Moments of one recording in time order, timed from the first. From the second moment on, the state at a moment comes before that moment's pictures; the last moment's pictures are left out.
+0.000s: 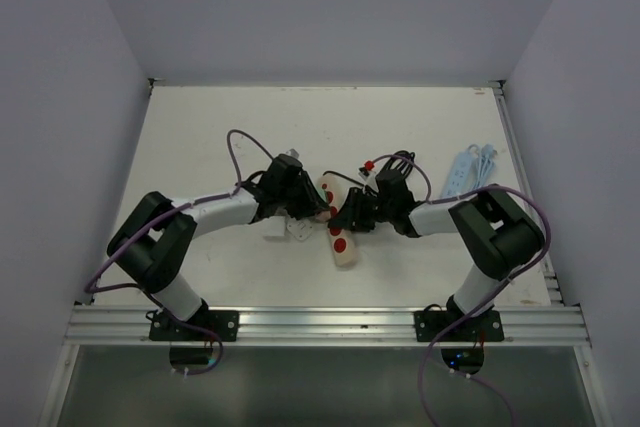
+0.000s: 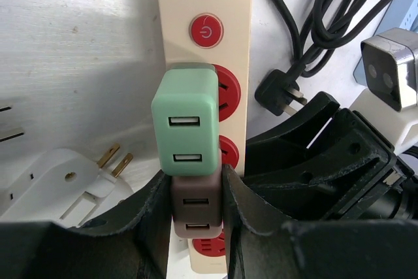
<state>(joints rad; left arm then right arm) -0.65 1.63 0.86 -0.05 0.14 -1.04 0.52 1.72 0.60 0.36 -0.51 0.75</state>
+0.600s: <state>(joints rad) -0.67 1.61 0.86 -0.07 0.09 -1.07 0.54 1.72 0.62 0.34 -0.47 0.79</state>
